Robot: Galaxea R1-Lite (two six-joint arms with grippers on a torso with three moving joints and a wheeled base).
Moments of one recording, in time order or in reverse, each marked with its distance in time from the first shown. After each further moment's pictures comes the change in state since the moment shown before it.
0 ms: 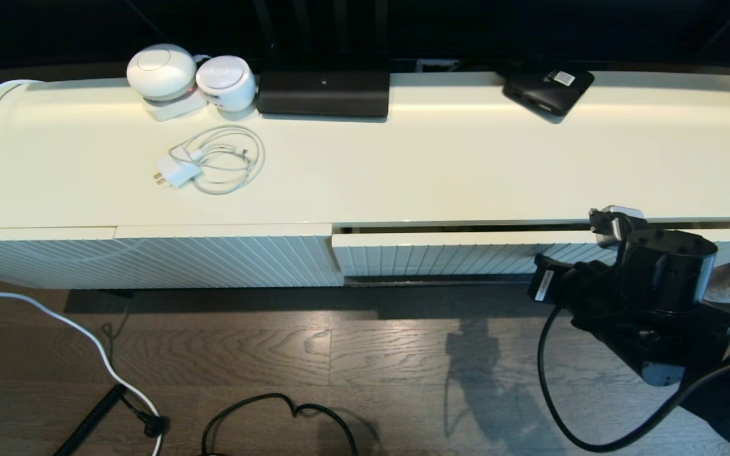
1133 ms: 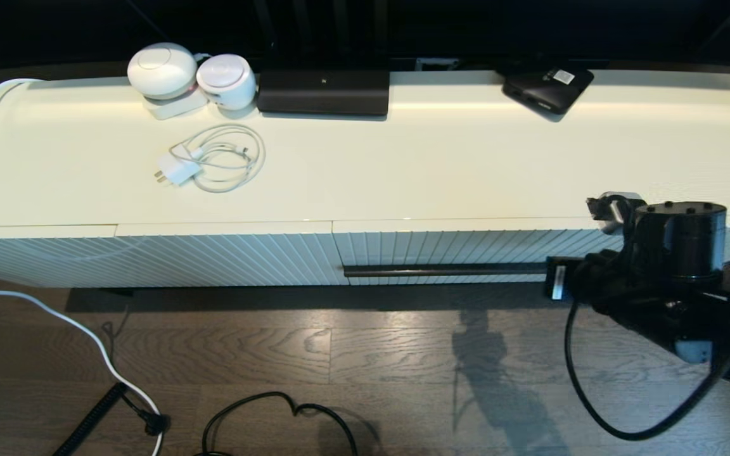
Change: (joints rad) left arm 0.000 0.000 0.000 0.000 0.000 0.000; right arm -0.047 -0.124 -0.147 0.425 0.081 -0.085
